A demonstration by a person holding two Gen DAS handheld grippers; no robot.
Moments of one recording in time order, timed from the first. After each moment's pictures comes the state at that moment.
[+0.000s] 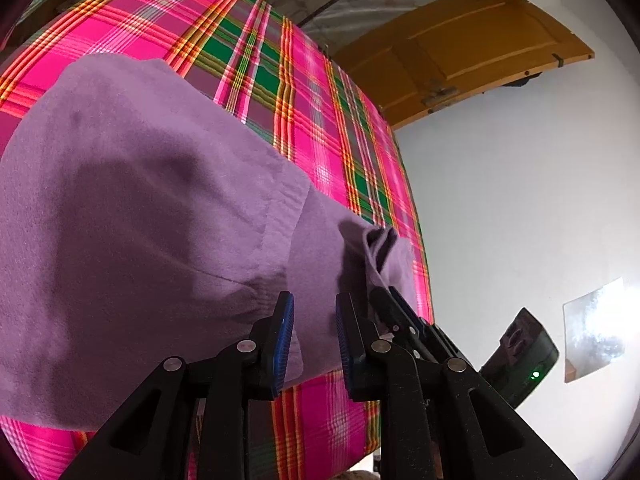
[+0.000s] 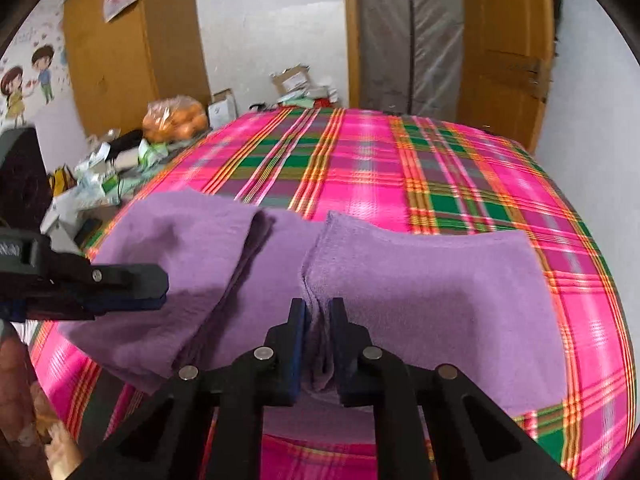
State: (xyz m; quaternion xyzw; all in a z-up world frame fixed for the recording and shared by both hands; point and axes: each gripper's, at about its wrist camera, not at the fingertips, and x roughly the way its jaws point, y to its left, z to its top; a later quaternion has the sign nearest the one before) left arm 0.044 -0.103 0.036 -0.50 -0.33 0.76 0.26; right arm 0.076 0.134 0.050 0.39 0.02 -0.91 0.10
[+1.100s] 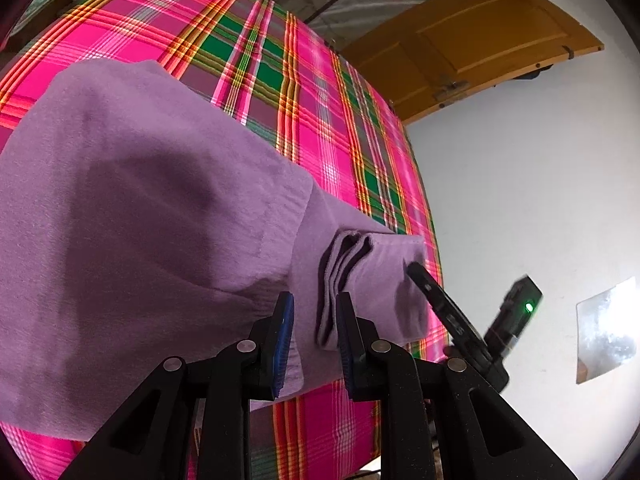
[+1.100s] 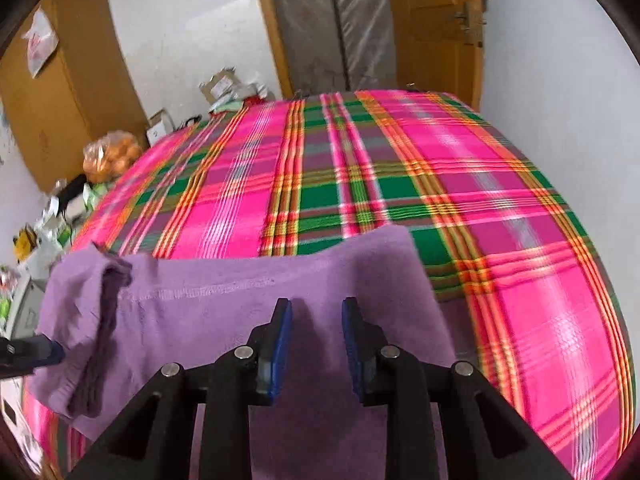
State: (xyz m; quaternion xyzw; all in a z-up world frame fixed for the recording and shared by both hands) left arm 0.035 -0.092 0.039 -0.51 -0.31 0.76 0.24; right arm 0.026 0.241 0.033 0.42 -0.06 -0.91 0.02
